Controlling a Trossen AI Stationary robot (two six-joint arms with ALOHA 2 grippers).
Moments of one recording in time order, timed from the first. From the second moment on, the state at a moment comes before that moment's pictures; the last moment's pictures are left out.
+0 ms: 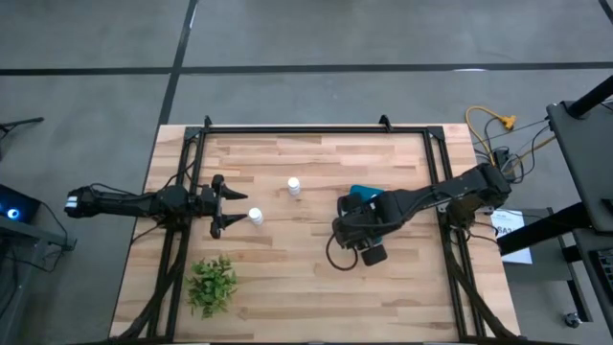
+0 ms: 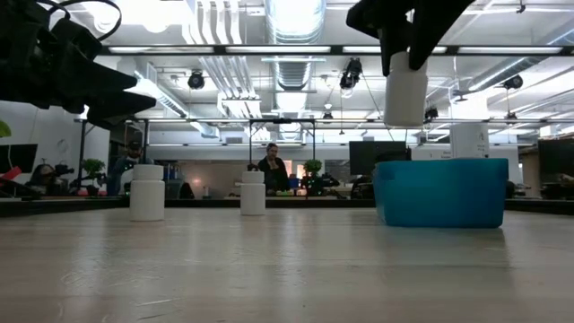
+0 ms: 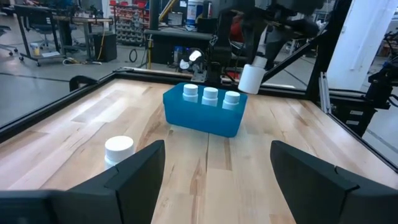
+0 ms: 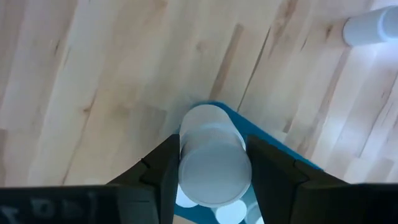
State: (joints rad) left arm -0.05 0.22 0.01 0.10 -0.11 -0.12; right arm 0.28 1.73 1.58 -1.21 0.13 -0.08
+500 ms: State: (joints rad) left arm -0.05 0.22 0.01 0.10 -0.11 -0.12; right arm 0.20 1.65 1.41 -1.14 0.13 -0.10
